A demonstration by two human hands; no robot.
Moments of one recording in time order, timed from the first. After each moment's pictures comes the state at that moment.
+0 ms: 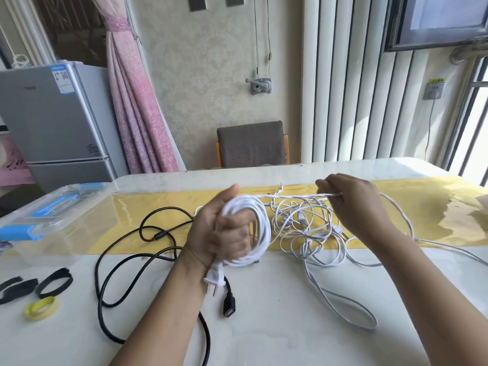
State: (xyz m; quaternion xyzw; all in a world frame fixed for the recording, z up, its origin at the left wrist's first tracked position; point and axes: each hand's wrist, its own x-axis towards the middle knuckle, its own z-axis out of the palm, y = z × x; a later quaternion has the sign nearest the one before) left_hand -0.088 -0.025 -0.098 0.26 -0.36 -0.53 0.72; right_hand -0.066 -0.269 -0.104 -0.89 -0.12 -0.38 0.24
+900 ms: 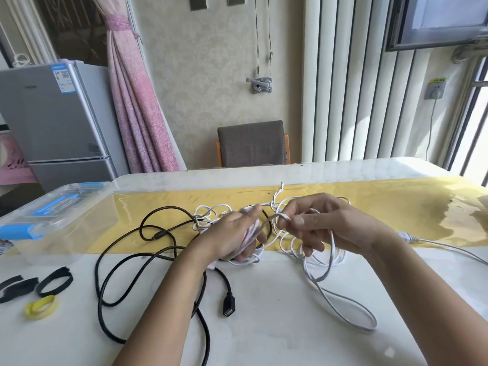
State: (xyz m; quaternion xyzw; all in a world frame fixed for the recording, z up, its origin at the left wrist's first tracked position) left_hand -0.093 -0.031 -0.106 0.85 -0.13 -0.09 0.51; right_hand -0.096 -0.242 -0.089 -0.63 -0.34 0.23 0.66
